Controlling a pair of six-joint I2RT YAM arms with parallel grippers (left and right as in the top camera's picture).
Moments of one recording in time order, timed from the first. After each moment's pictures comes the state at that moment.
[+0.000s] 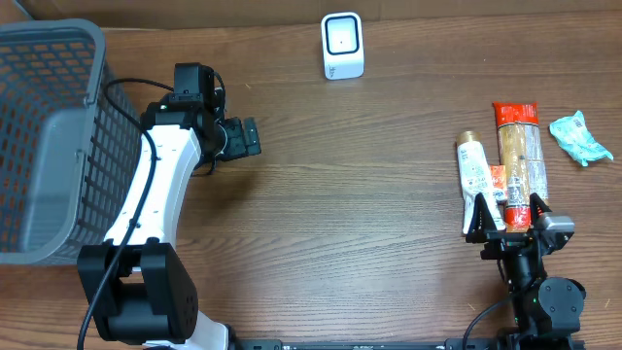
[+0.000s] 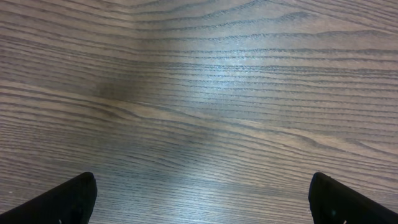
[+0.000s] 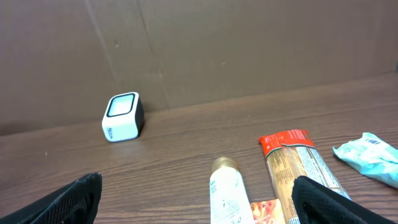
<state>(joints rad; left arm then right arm) 0.01 1.72 1.38 -0.94 0.04 -0.23 0.04 0.01 0.02 -0.03 -0.04 0.20</state>
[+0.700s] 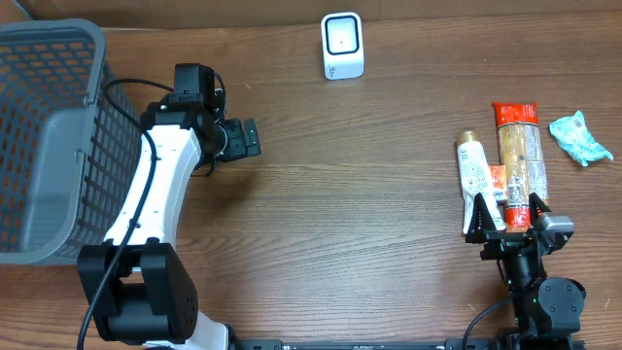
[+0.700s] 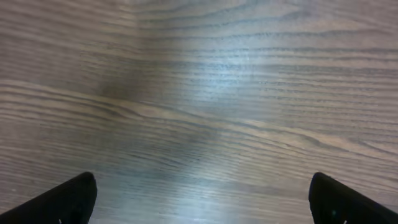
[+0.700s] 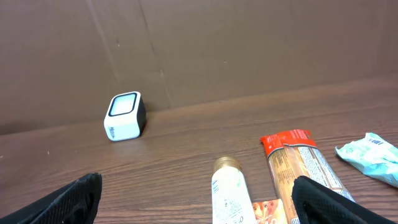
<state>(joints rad) 0.01 1.71 1.38 -0.93 0.03 -0.23 0.04 0.01 0.02 -0.03 -0.04 0.20</state>
